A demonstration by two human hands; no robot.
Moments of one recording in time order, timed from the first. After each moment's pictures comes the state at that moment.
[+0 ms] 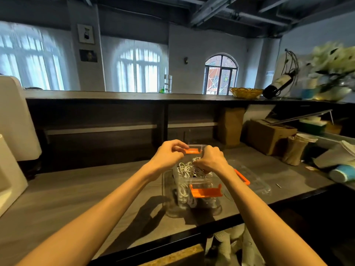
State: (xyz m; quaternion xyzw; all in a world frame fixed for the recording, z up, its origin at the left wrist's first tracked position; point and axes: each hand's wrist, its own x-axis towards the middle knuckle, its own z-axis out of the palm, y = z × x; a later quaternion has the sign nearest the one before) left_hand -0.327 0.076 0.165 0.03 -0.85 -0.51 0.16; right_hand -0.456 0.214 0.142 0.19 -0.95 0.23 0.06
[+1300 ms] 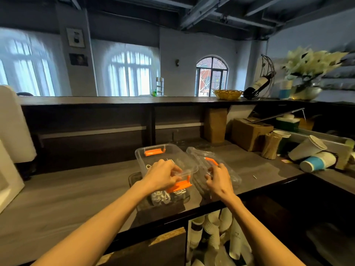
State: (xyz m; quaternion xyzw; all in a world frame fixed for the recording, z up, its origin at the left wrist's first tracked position) left_hand -0.306 0.124 0.127 -0.01 -0.97 -0.18 0.14; right_hand -0.440 0.325 0.056 0.22 -0.91 0.30 0.17
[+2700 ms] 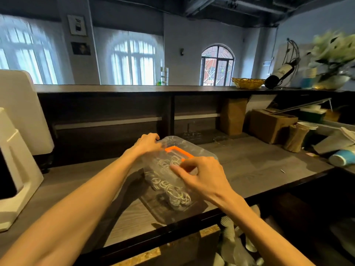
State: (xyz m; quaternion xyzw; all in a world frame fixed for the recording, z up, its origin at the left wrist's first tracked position) left_hand -0.335 -0.040 0.151 0.16 -0.95 -0.26 0.10; right_hand -0.290 0.209 0.130 0.39 -0.84 0.31 0.21
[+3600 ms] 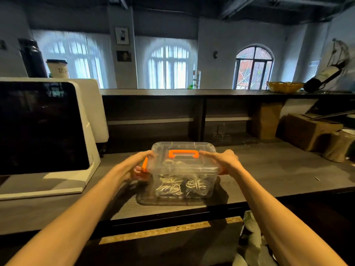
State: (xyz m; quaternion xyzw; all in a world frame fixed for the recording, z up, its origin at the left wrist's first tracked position) left_hand -0.166 -0.080 0.118 0.37 -0.66 -0.65 0.10; right_hand -0.348 0.164 0.127 0.06 -0.87 0.48 -0.13
